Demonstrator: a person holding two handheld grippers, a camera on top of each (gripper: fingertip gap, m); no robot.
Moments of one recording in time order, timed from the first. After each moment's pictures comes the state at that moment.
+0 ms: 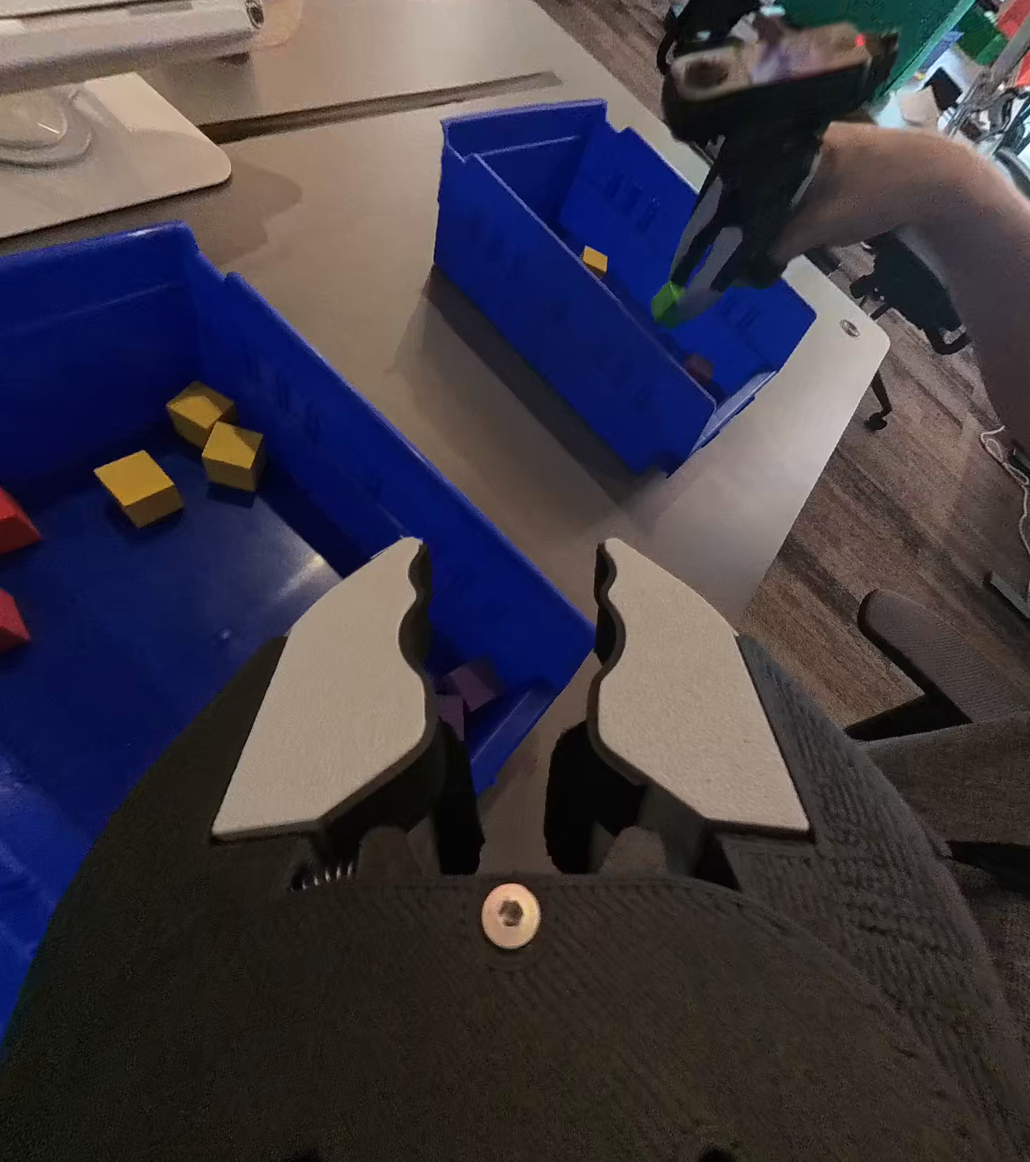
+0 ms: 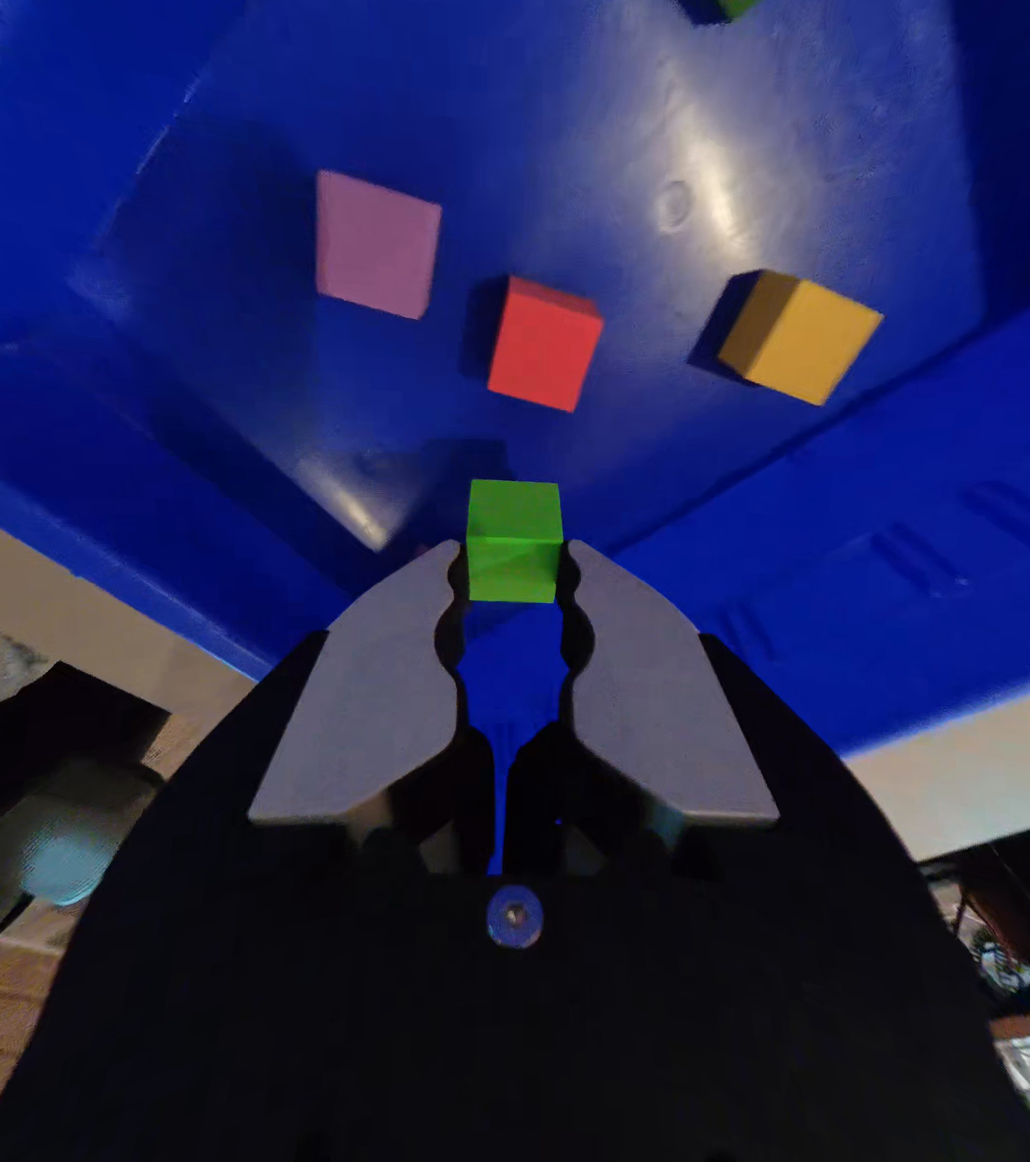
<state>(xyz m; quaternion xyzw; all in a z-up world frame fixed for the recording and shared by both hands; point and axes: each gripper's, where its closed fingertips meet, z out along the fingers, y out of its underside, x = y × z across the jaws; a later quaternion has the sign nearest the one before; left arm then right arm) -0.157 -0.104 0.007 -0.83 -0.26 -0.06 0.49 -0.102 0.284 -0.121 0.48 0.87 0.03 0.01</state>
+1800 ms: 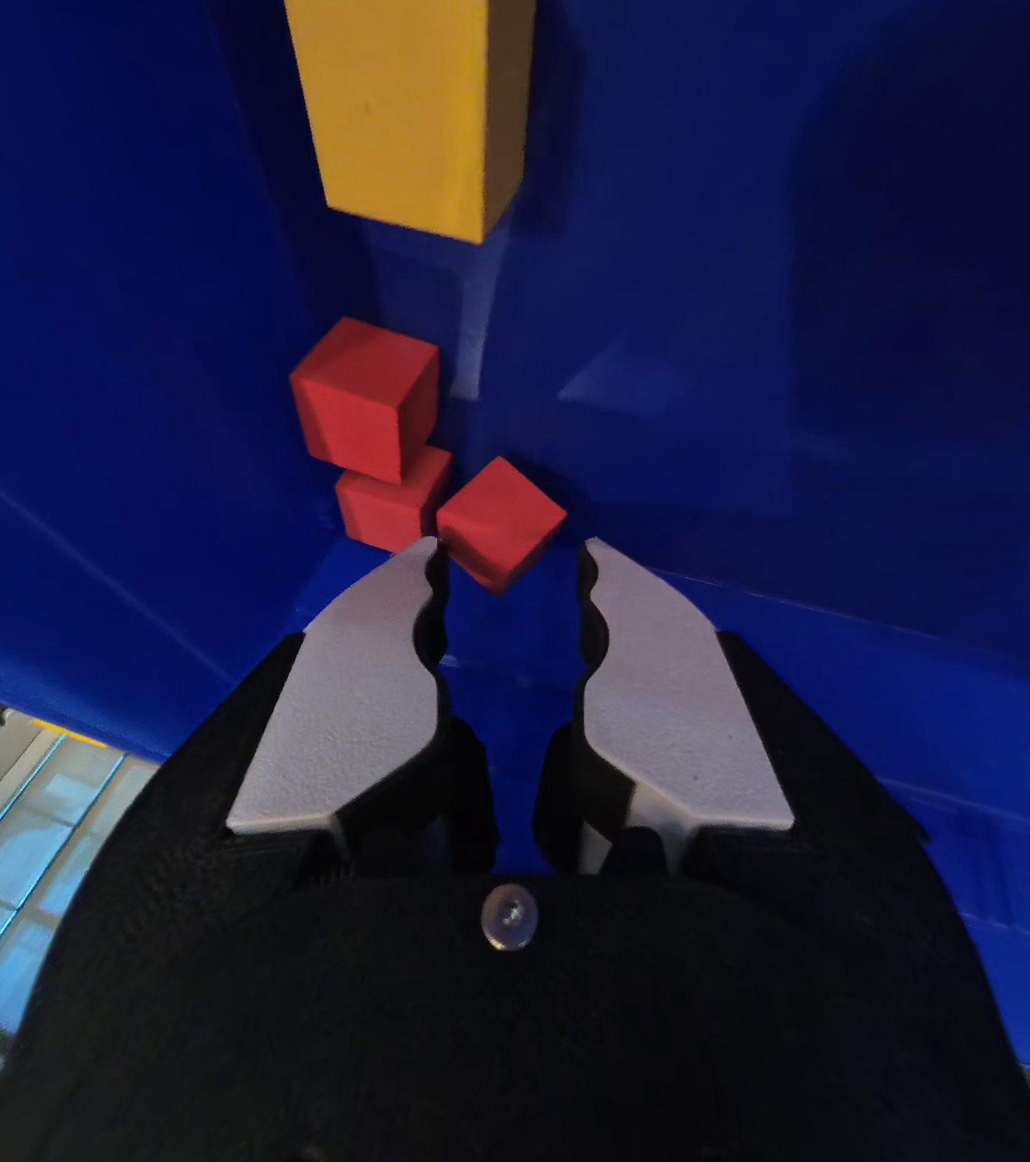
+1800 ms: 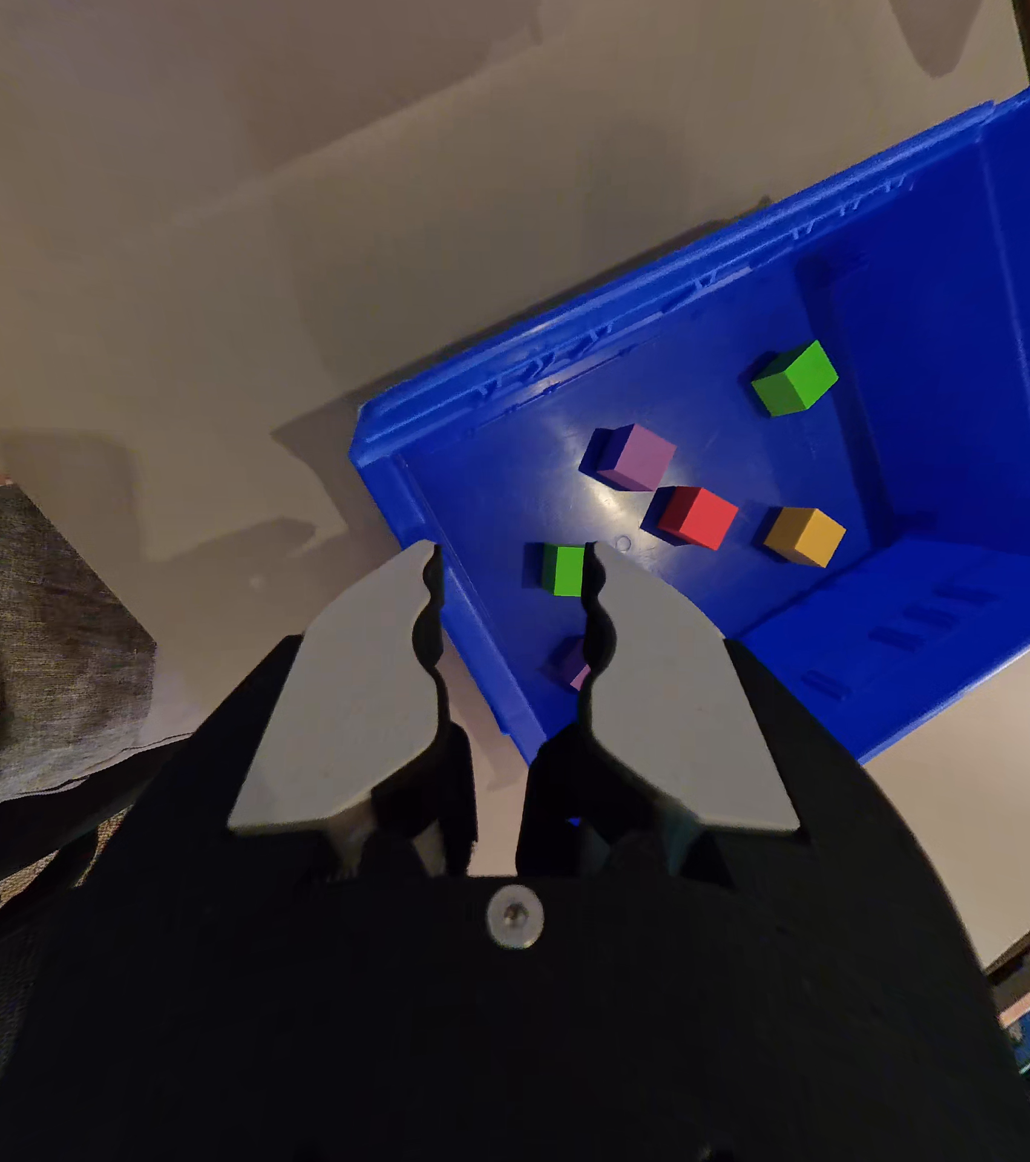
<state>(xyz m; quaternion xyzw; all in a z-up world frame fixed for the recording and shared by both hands) -0.346 -0.188 -0.145 -0.96 0.11 0.17 -0.19 -0.065 0.177 -0.053 0.37 0.90 -0.14 -0.18</state>
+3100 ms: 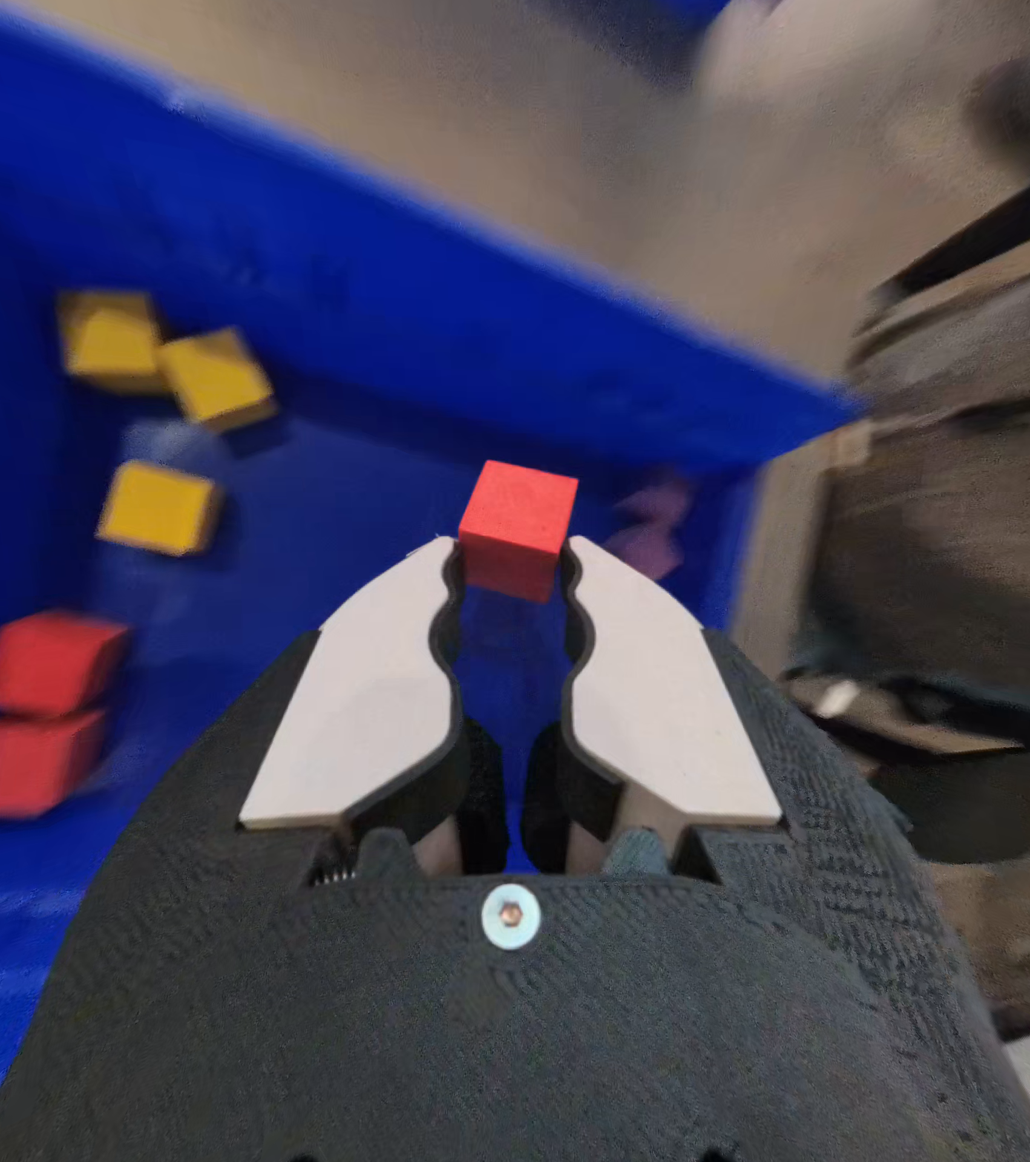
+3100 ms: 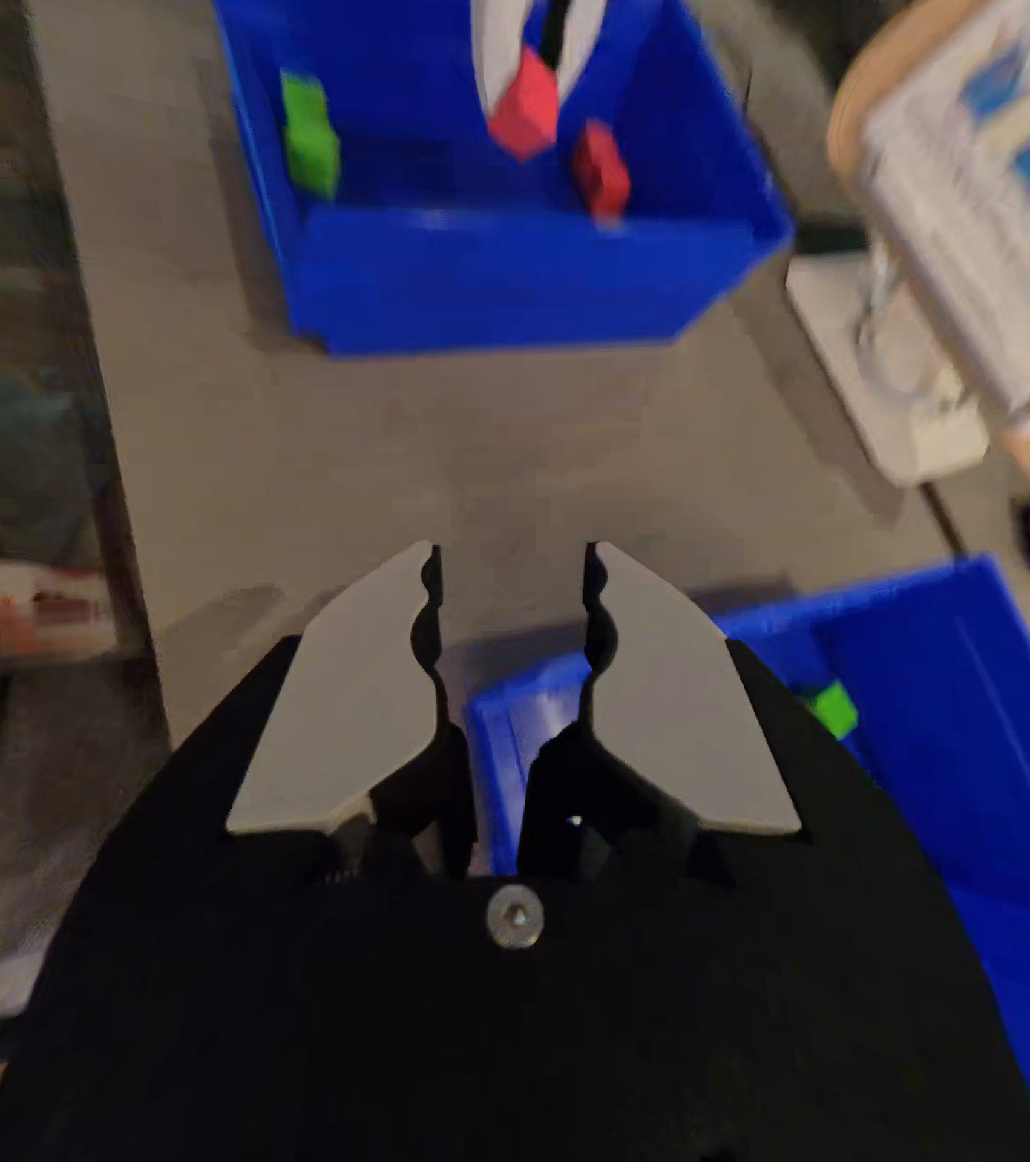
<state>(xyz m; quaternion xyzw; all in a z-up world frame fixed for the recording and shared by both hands) -0.218 -0.110 -0.069 -0.94 0.00 -0.20 0.26 -0.071 0.081 -0.029 0.21 0.87 -0.36 -0.26</state>
